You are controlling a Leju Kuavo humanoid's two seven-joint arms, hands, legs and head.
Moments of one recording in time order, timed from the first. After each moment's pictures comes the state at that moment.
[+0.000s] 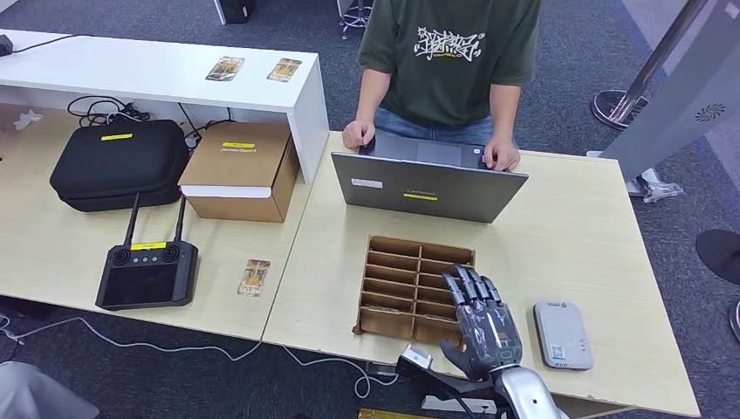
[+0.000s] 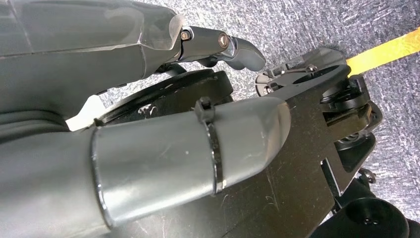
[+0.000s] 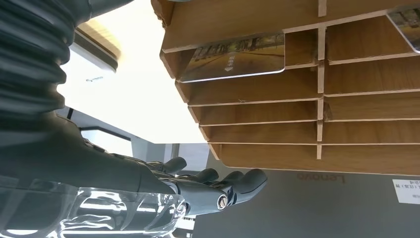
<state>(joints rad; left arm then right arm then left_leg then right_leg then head) -0.10 -0.22 0.57 -0.22 -0.99 0.05 0.02 -0.08 -0.06 0.43 -1.46 1.36 -0.10 0.00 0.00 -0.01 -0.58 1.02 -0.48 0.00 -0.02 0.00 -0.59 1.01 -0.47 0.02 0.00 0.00</state>
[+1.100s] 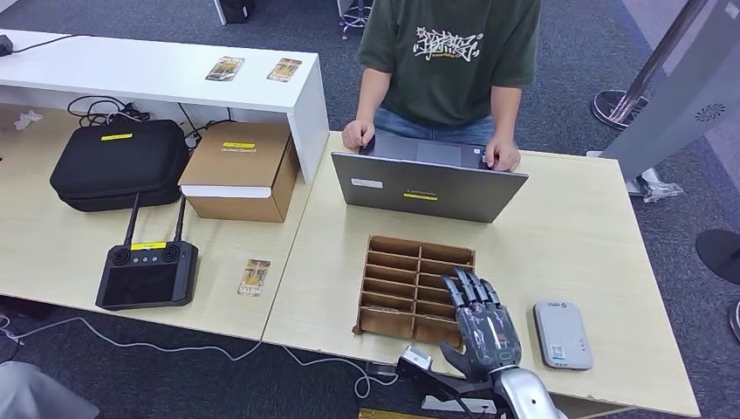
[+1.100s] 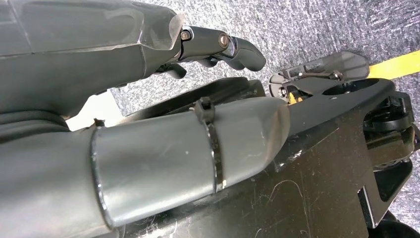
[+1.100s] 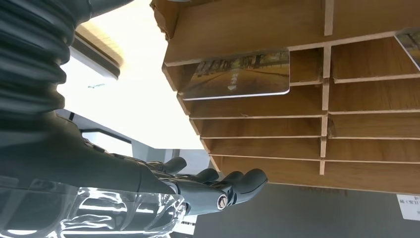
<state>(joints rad) -0.06 -0.21 0.62 -0.22 -0.97 0.07 0.02 -0.08 -0.06 0.43 -1.44 1.35 -0.10 0.00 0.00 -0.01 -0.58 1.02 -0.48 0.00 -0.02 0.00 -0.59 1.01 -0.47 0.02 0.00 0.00</state>
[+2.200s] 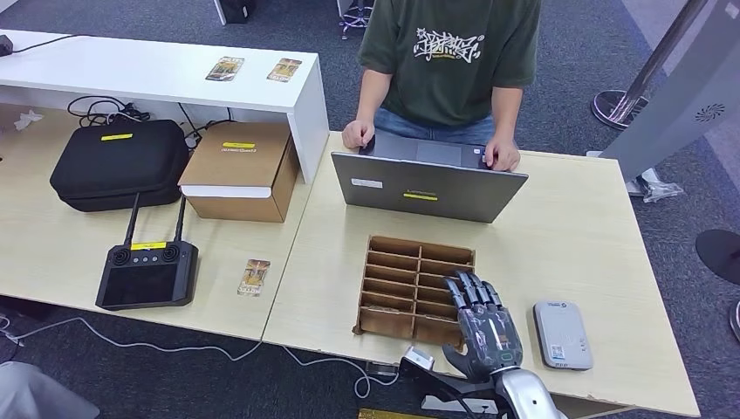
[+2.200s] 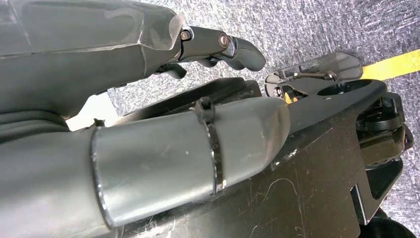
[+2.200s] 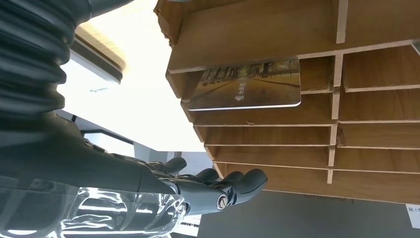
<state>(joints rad) -0.06 -0.21 0.62 -0.22 -0.97 0.07 0.00 -0.08 -0.06 0.42 -1.42 1.35 -0.12 -0.01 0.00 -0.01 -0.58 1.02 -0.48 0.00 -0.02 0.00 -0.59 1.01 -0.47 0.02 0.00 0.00</state>
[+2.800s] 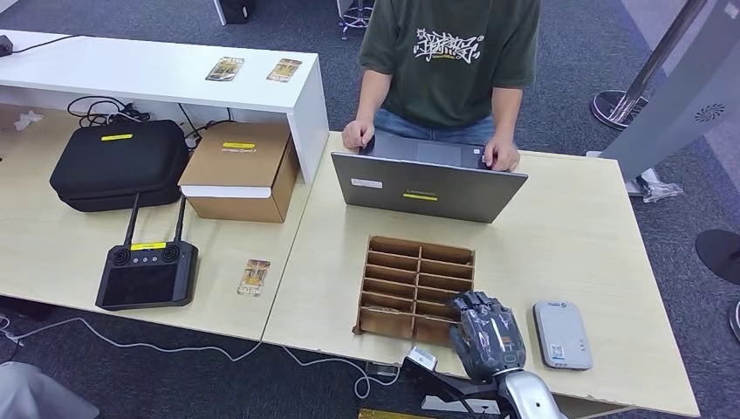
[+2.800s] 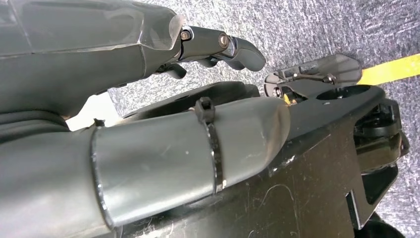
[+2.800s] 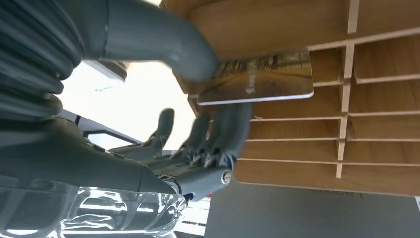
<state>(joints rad) -0.06 -0.21 0.65 -0.22 -0.96 0.08 0.00 -0.06 -0.06 0.41 -1.43 1.35 -0.12 -0.01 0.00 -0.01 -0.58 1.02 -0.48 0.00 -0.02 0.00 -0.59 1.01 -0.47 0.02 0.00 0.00</state>
